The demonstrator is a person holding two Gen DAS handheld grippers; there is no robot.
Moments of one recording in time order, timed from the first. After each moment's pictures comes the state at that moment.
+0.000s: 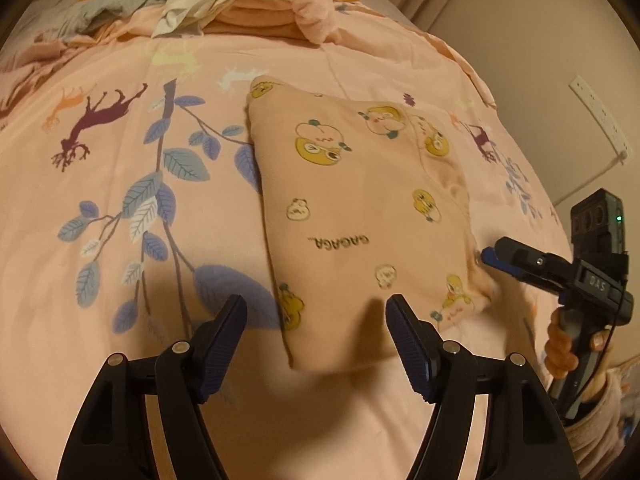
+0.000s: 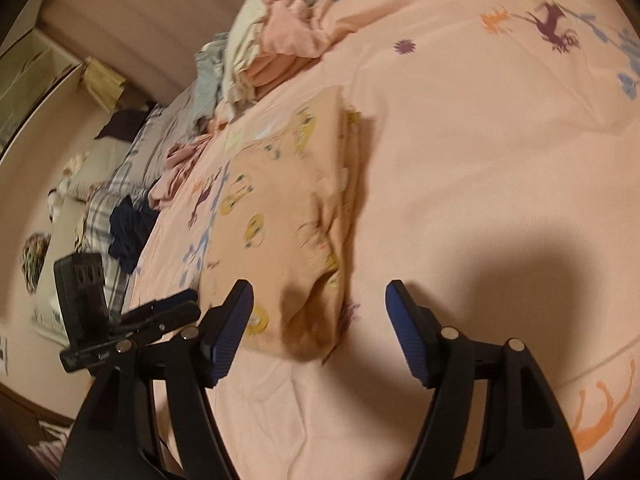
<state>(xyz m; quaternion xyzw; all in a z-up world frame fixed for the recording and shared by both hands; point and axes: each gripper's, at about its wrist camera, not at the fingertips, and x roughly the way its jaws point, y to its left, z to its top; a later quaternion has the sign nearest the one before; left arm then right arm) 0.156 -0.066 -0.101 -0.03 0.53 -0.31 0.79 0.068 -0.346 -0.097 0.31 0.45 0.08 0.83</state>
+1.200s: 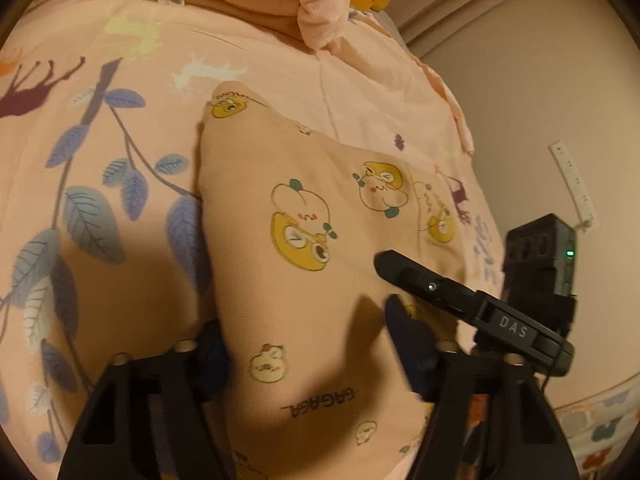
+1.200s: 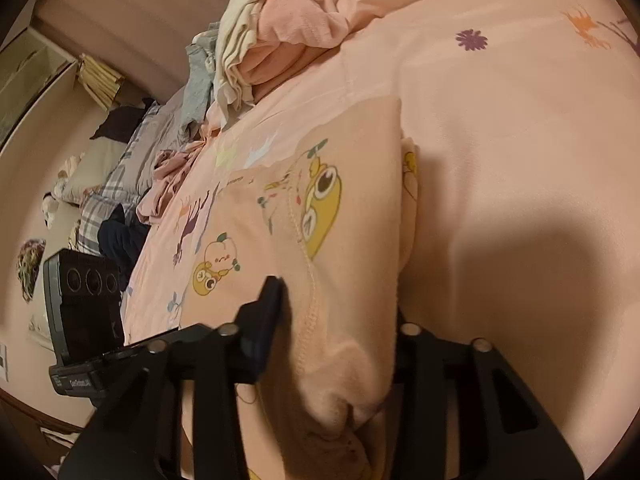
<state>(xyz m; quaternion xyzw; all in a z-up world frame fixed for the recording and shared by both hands) 0.223 -0.101 -0.121 -0.15 0.54 -0.36 0.75 0.171 -0.327 -0.119 0.29 0.45 0.11 0.83</state>
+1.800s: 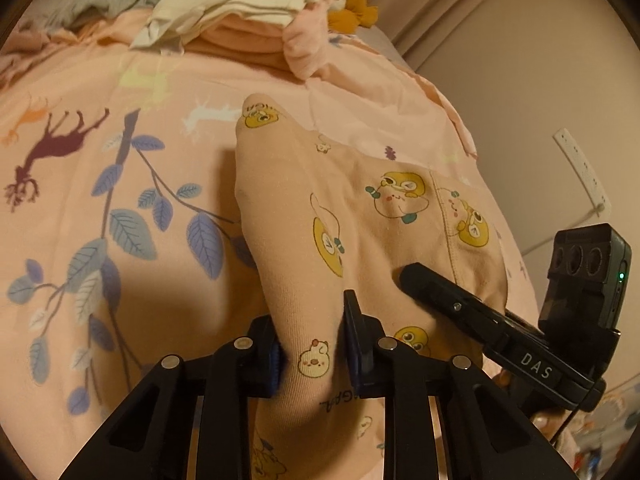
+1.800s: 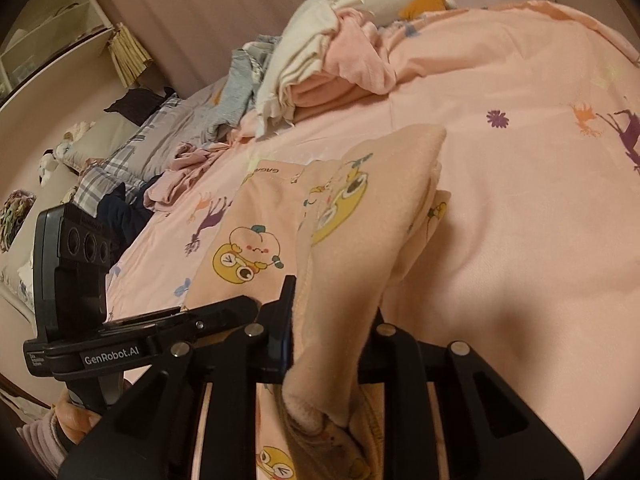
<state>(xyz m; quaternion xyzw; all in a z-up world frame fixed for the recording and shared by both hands) 0.190 -0.093 -0.083 -0.11 0.50 -0.34 0.79 0.140 -0.289 -0.072 0.20 0.40 0.10 0.89</state>
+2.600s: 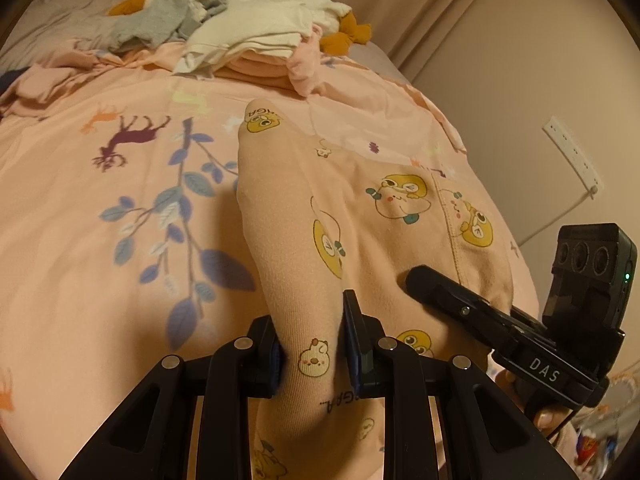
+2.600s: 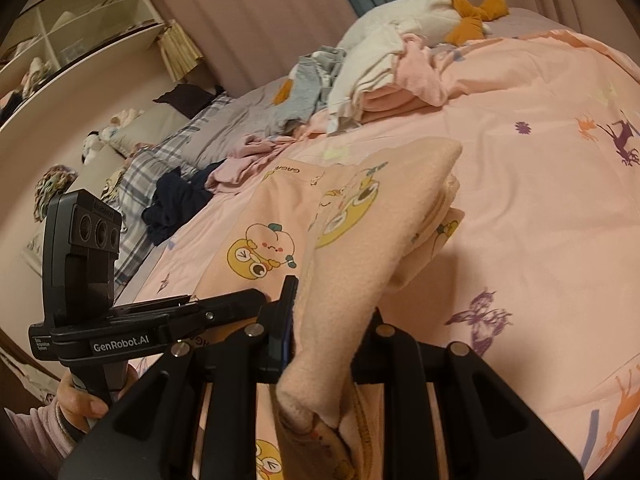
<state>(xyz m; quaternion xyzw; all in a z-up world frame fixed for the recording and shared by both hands) 0.105 -0.038 -0.038 -0.09 0.47 -0.31 0.82 0.046 -0.231 -0.030 0.19 0.36 0.16 0.90</state>
